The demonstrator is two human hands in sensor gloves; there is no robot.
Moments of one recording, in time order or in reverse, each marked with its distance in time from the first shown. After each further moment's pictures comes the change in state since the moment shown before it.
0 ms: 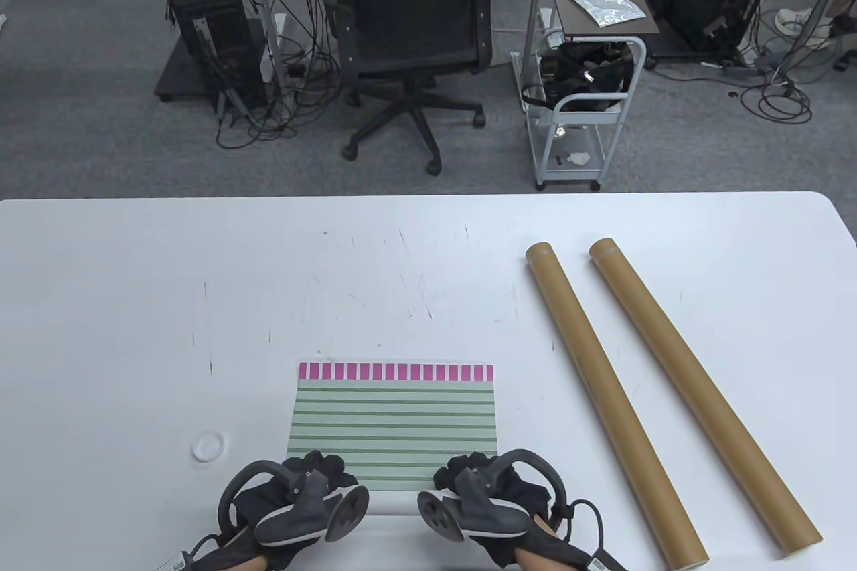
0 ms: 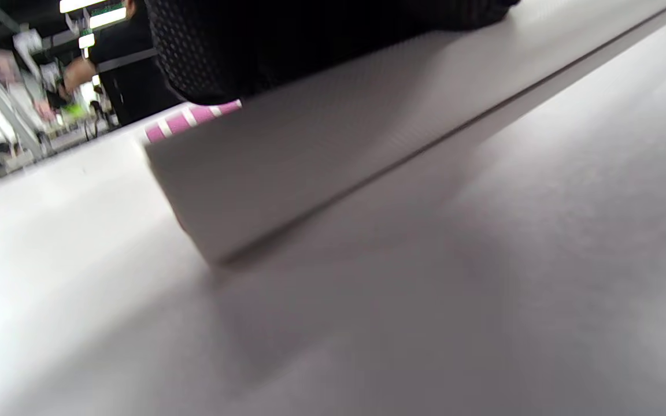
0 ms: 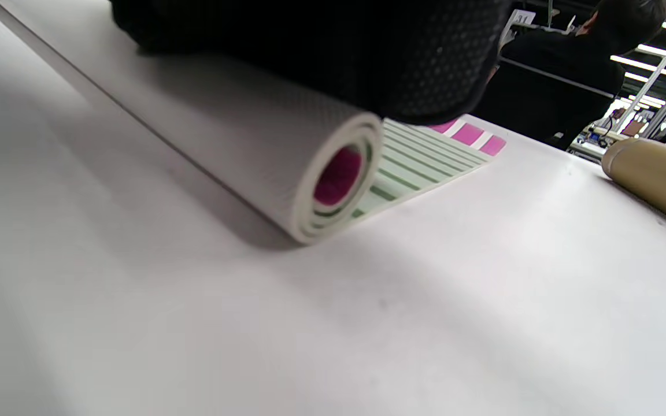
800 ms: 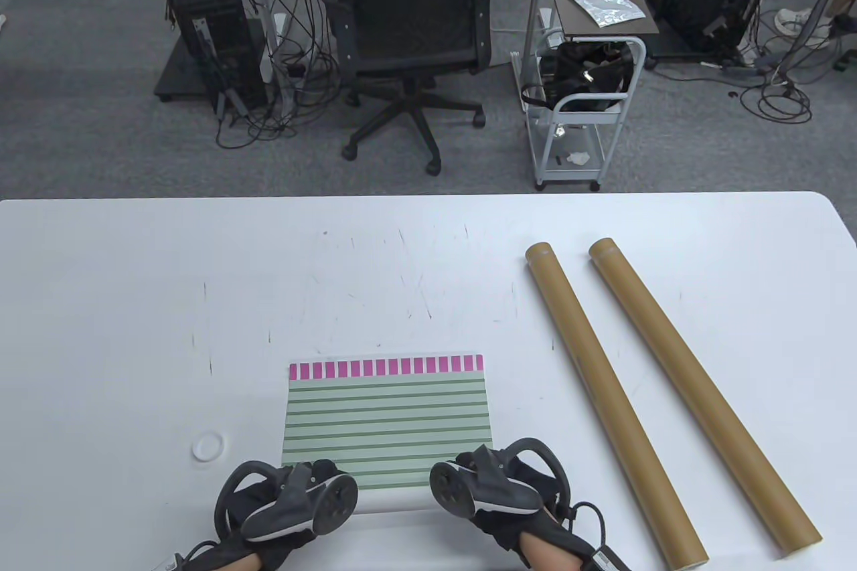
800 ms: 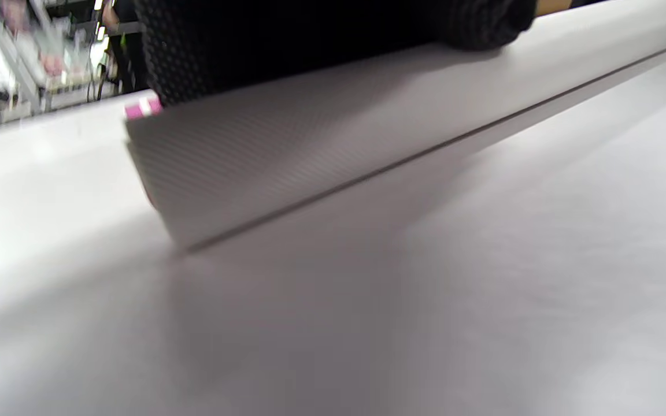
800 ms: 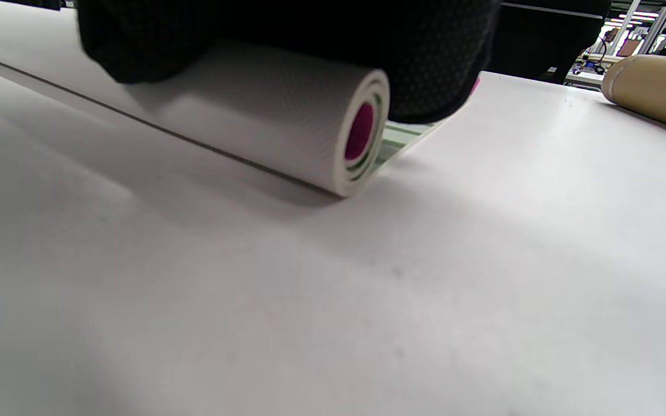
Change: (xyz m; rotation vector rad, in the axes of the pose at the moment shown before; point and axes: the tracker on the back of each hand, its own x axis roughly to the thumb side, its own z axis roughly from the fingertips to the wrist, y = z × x) left_hand -0.012 -0.001 0.005 0.024 0.003 0.162; right_hand -0.021 0.009 -0.008 0.056 0.044 -0.184
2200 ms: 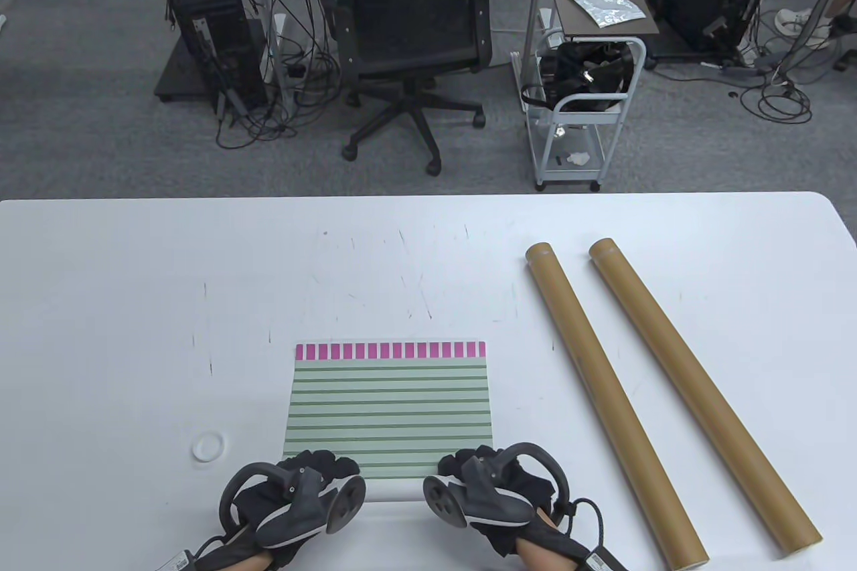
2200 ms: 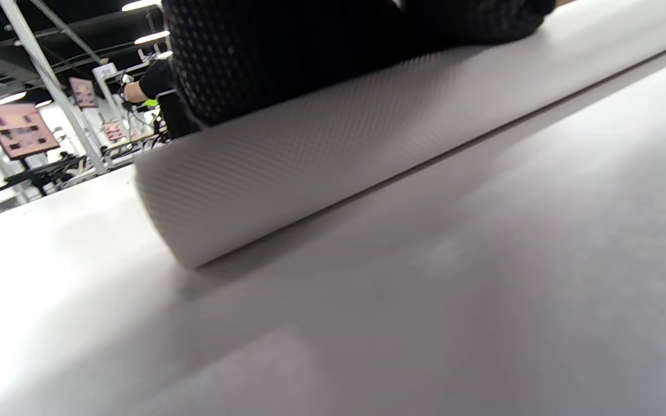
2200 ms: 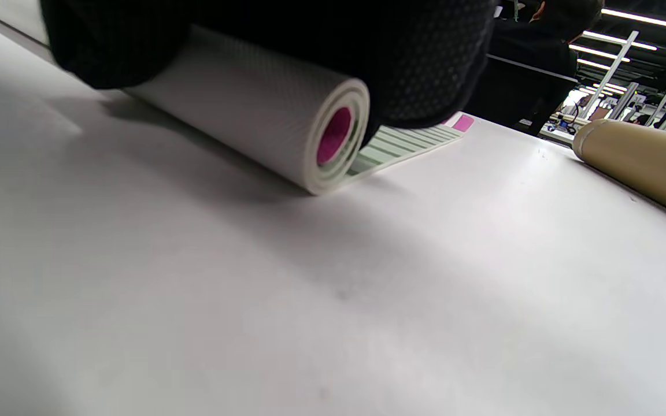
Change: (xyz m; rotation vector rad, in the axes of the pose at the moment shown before) left_hand -0.001 -0.002 -0.006 0.065 0.096 -0.047; right_hand 0.008 0.000 -0.002 -0.052 0.020 0.129
